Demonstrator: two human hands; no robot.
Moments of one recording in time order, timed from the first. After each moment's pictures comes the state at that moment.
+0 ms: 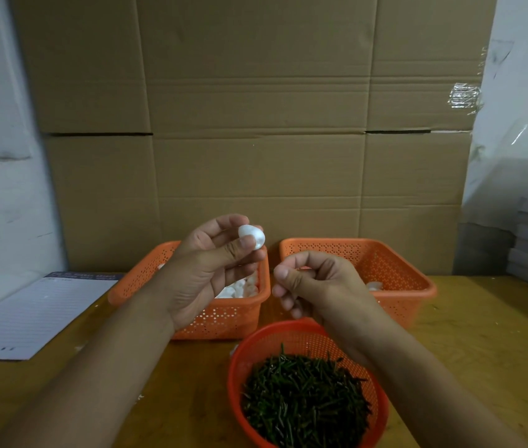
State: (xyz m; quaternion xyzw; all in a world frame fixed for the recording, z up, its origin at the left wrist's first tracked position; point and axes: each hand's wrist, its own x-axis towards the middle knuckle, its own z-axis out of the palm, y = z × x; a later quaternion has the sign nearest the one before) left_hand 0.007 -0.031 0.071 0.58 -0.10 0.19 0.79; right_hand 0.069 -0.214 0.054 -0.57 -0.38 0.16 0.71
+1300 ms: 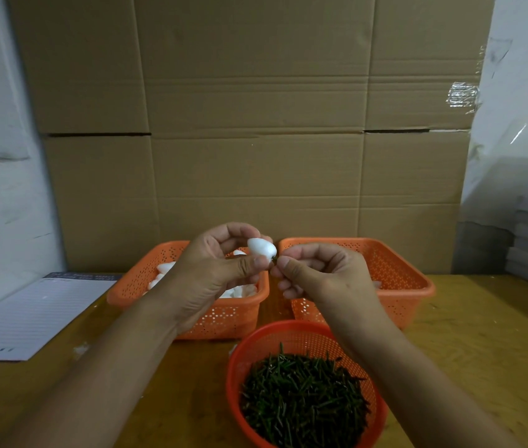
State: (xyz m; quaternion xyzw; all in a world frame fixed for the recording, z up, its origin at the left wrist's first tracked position) left_hand 0.009 -0.038 0.066 0.66 -0.12 0.20 0.72; right_hand 0.060 -0.212 0.060 -0.57 -0.34 0.05 0.75
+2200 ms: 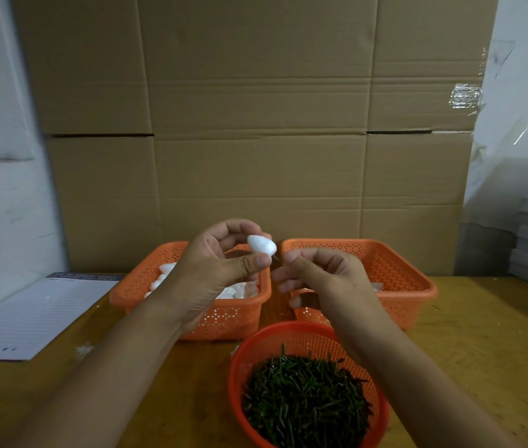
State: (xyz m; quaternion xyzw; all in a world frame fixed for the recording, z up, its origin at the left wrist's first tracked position) left_hand 0.009 -0.037 0.066 0.67 -0.12 0.23 0.70; right_hand 0.065 -0.213 0.058 -0.59 -0.32 0.09 0.73
